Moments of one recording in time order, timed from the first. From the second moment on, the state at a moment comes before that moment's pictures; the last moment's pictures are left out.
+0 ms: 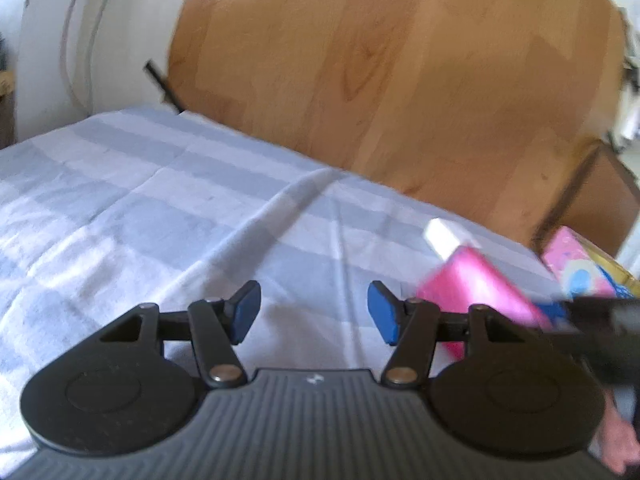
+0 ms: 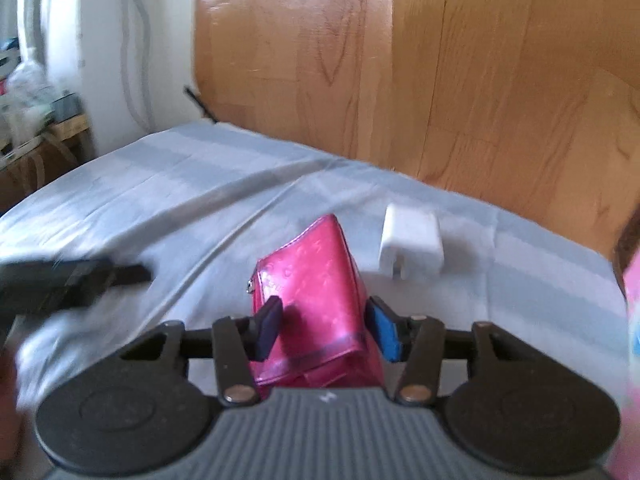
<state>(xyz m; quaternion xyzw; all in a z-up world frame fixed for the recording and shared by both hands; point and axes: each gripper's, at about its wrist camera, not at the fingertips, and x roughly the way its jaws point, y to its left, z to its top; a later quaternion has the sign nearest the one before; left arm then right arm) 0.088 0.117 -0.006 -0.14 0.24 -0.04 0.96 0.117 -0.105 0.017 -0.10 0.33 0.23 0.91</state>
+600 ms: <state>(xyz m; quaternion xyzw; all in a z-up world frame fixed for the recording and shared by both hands) 0.064 0.008 0.002 -0.01 0.26 -0.35 0.90 -0.051 -0.247 0.024 0.04 0.32 0.24 0.92</state>
